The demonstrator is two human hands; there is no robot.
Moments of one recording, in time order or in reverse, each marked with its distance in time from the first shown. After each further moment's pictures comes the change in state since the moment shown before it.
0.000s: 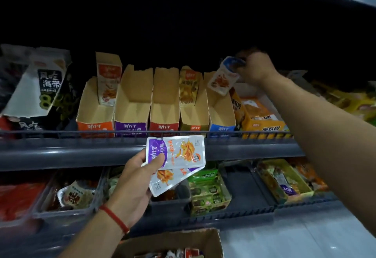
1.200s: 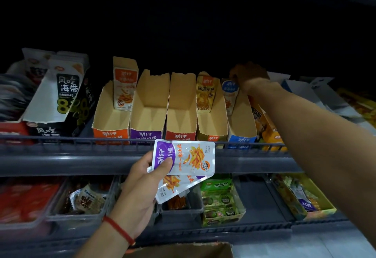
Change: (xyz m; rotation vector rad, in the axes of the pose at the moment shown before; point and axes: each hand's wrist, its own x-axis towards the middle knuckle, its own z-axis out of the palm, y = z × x) left_hand 0.005 0.017 -0.010 0.034 0.055 0.048; right_hand 0.039 -0.025 0.055 -0.472 -0.116 -0.134
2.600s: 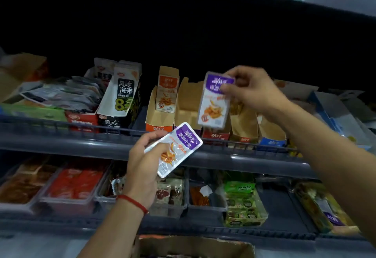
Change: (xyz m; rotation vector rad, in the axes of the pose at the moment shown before) left_hand -0.013 0.037 -0.066 -0.126 0.223 0.228; right_hand -0.107 -0.108 -0.094 1.123 -0.035 -0.183
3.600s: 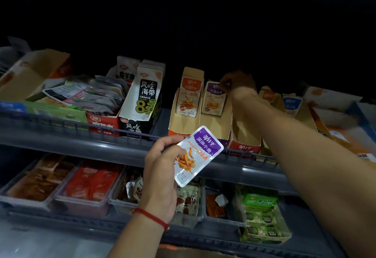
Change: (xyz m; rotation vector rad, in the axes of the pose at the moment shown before) left_hand 0.008 0.016 -0.009 -0.099 0.034 -0.069; right_hand 0.134 0.051 0.098 -0.559 0.093 0.107
